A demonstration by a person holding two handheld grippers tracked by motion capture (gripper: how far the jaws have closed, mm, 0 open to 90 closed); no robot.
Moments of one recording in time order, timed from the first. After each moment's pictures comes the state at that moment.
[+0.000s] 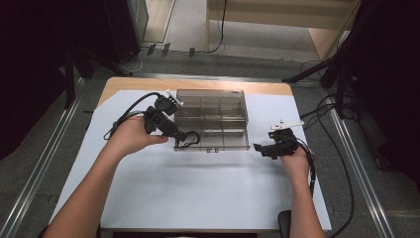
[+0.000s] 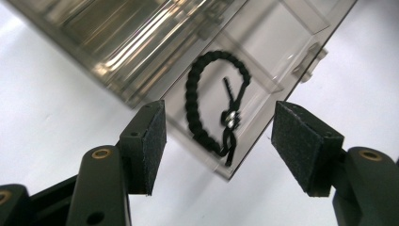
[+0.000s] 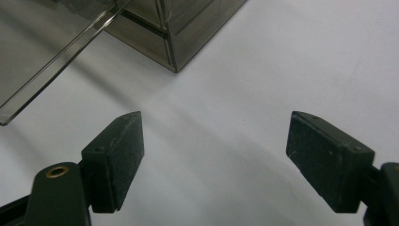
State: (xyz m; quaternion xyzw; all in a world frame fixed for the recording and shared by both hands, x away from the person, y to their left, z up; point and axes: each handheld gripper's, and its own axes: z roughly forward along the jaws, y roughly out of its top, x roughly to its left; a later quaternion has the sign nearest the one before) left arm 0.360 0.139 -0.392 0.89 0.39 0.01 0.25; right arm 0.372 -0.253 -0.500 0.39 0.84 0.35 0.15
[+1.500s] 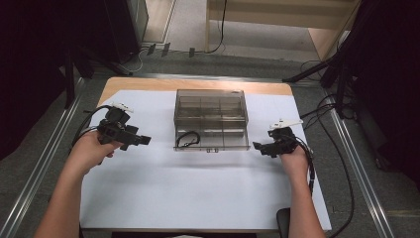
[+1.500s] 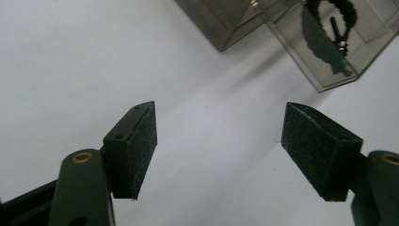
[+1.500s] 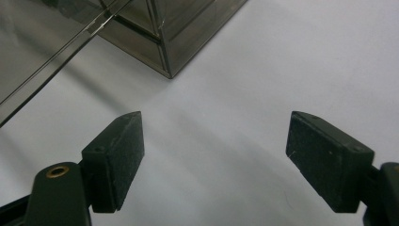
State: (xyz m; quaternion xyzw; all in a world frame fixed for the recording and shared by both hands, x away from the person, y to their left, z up) left arm 0.337 0.254 -0.431 0.83 0.47 0.04 0.31; right arm 0.377 -0.252 -0.501 0.39 0.84 0.35 0.15
